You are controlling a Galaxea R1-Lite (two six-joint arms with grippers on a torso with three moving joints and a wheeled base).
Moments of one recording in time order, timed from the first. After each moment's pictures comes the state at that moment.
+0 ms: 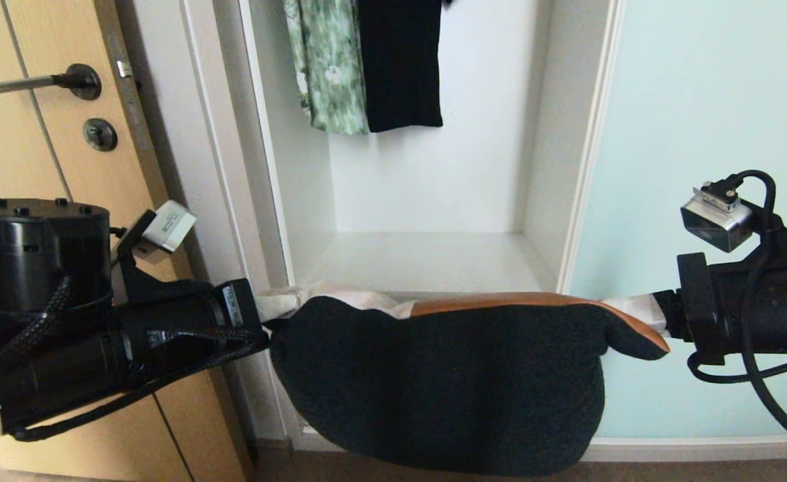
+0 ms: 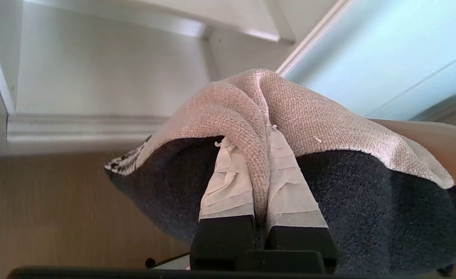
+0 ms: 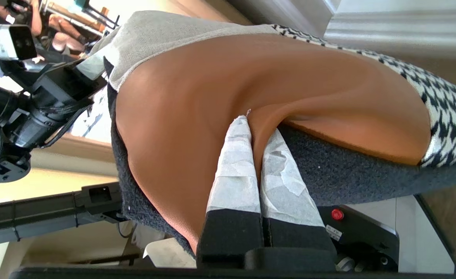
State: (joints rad) left arm -0.42 1.38 -0.71 -0.36 -0.15 -0.53; right arm 0.34 1.36 -1.00 0.13 0.54 0.66
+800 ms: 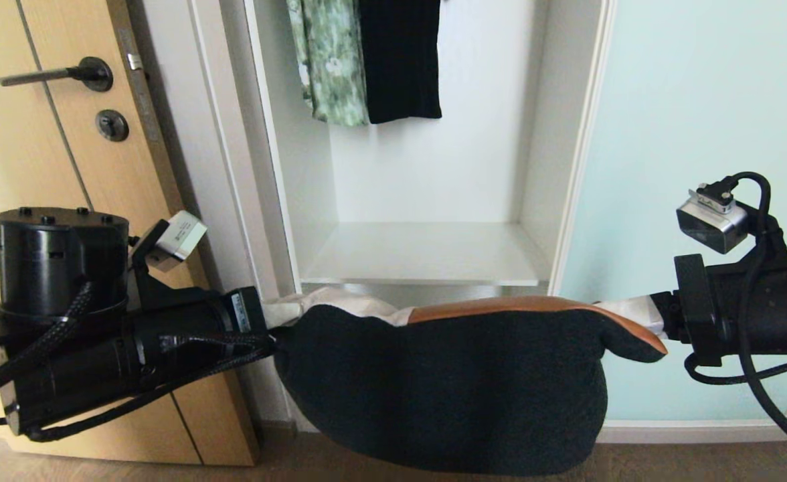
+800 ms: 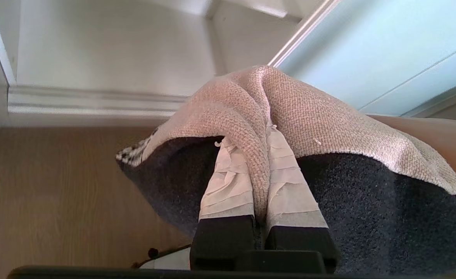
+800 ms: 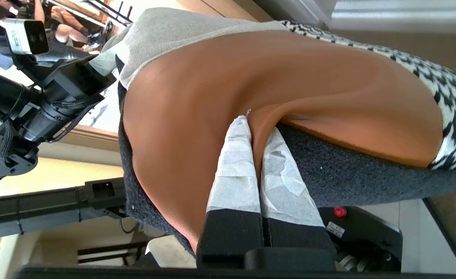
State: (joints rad) left arm -0.42 1.40 -0.70 -0.36 -0.15 -0.53; right arm 0.34 1.37 -1.00 0.12 0.56 0.66
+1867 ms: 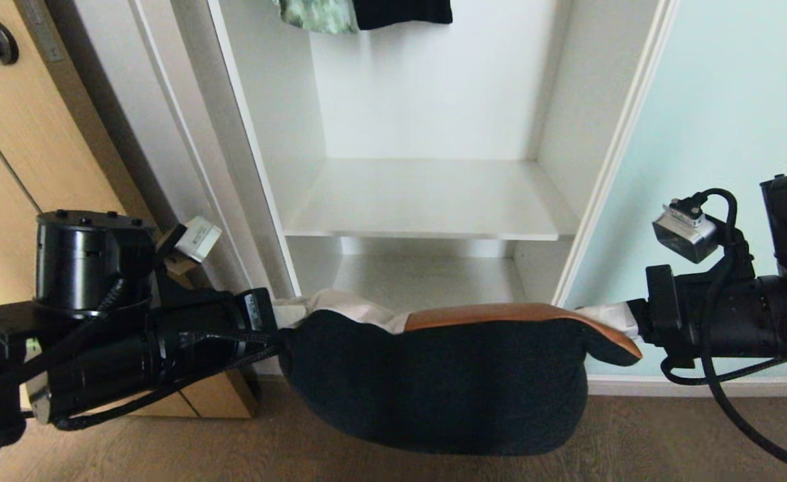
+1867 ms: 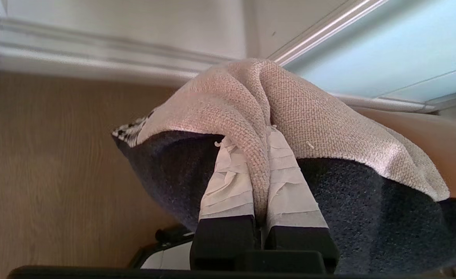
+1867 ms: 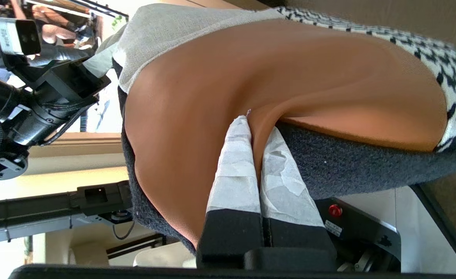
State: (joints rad) left arm -0.42 1.45 -0.71 -0.36 -0.14 -0.53; right arm 0.34 1.42 -0.96 0.03 0.56 0.67
